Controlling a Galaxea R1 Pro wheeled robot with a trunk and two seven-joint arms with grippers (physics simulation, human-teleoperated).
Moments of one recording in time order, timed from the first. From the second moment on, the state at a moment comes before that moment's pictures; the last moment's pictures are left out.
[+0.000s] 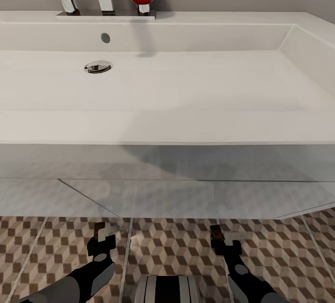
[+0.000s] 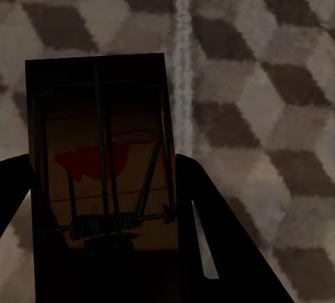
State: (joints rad) left arm -0.64 0.07 -0.98 -0.31 0.98 -0.29 0.57; right arm -0.55 -0.04 0.40 -0.29 -0.30 -0.35 -0.20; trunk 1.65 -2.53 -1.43
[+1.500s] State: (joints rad) left arm -0.68 0.08 -0.97 -0.37 0.98 -0.28 0.56; right arm -0.58 -0.04 0.40 -0.31 -0.29 -0.35 -0.21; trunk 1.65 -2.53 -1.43
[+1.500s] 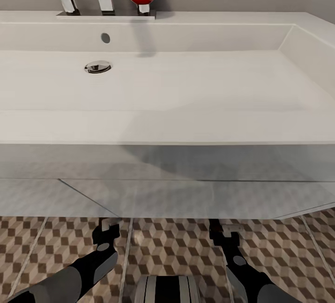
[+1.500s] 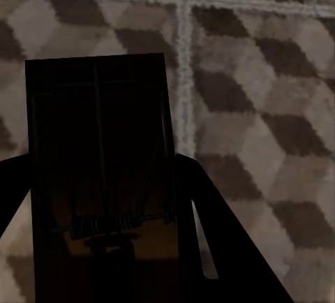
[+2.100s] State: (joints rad) left arm -0.70 0.08 -0.97 -0.37 0.98 -0.28 0.56; right arm -0.58 -0.04 0.40 -0.32 -0.29 -0.35 -0.21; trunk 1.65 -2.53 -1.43
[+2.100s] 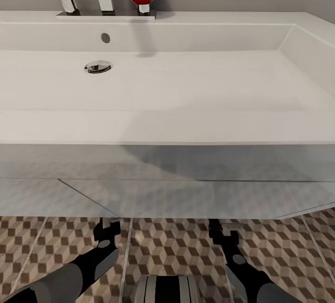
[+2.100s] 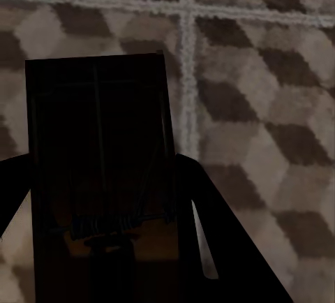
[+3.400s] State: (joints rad) left arm -0.70 0.07 -0.97 -0.40 0.84 -0.28 0.57; right arm -0.59 -0.04 0.40 -0.37 -0.29 -0.35 -0.21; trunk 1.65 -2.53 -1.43
